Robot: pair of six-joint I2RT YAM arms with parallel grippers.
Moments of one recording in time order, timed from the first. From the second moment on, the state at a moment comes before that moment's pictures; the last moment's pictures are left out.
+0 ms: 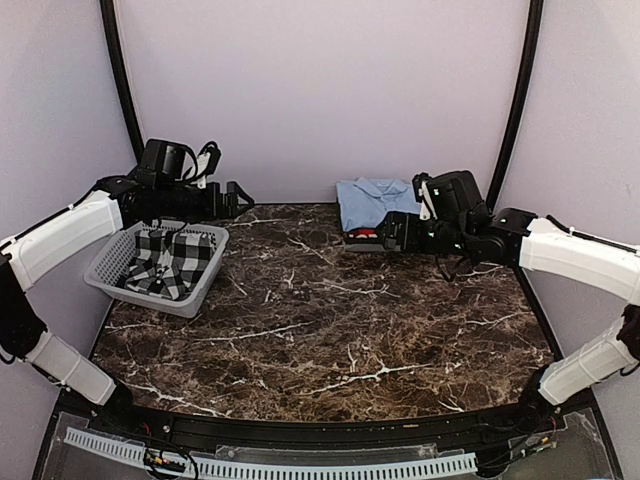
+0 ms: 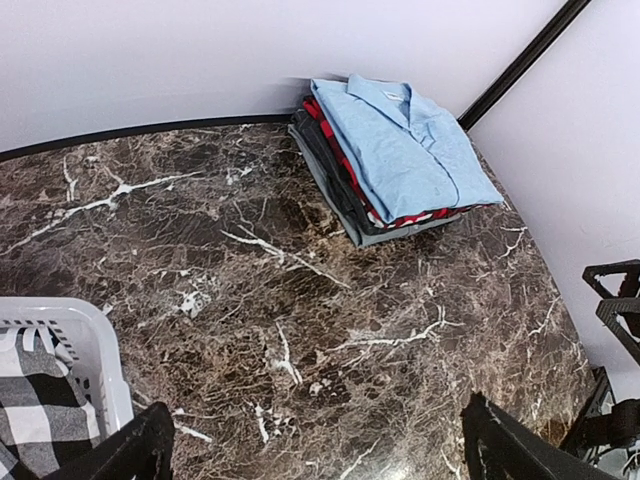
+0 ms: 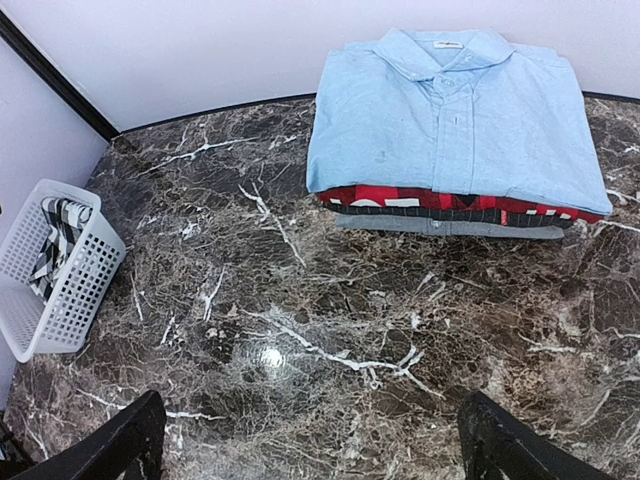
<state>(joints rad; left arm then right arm) -0.42 1.43 1.30 -0.45 0.24 -0.33 0.76 1.34 1.10 -0.35 0.22 0.54</state>
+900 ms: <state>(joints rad) -0.36 1.40 1.21 -0.50 -0.21 -0.44 0.76 1.29 1.09 -0.33 0.27 0.47</state>
